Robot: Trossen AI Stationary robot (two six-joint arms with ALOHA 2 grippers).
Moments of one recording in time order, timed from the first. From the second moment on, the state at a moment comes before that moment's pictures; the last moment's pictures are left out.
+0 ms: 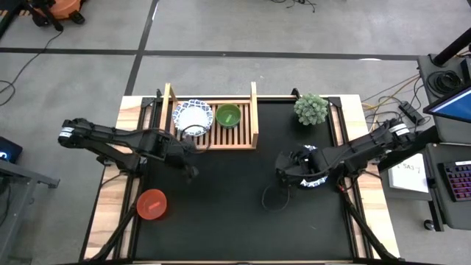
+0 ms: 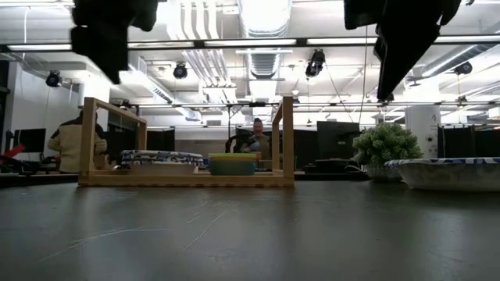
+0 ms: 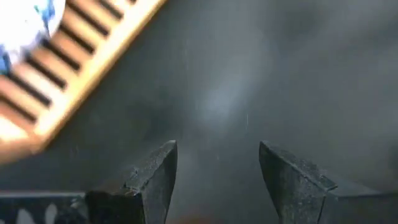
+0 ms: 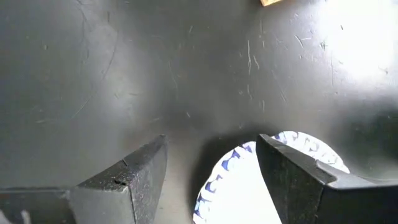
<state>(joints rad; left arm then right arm) -0.17 1.25 1.13 -1.10 -0.14 -0.85 0.30 1.47 1.18 -1.04 0.29 0.63</state>
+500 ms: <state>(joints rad) -0.55 1.38 1.12 -1.18 -0.01 -1.50 0.29 1.40 1.16 -0.83 0.40 0.35</state>
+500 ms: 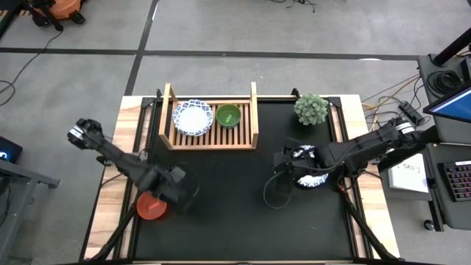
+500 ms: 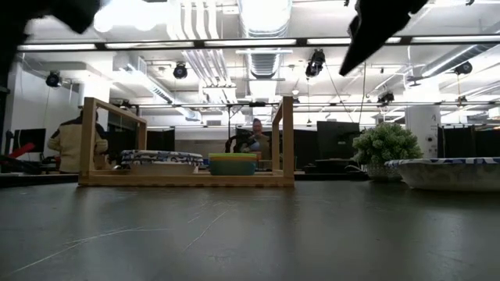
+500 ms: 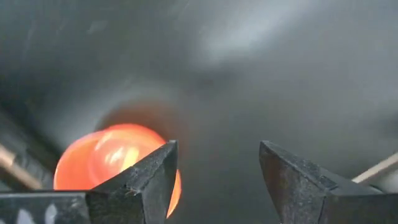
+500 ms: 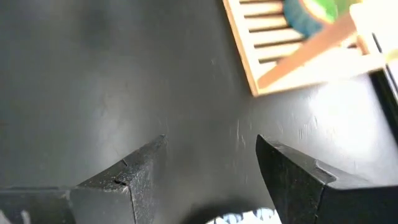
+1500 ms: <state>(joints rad) -0.80 1.56 0.91 -1.06 0.01 -1.90 0.29 1.36 1.16 -0.76 0.39 0.30</state>
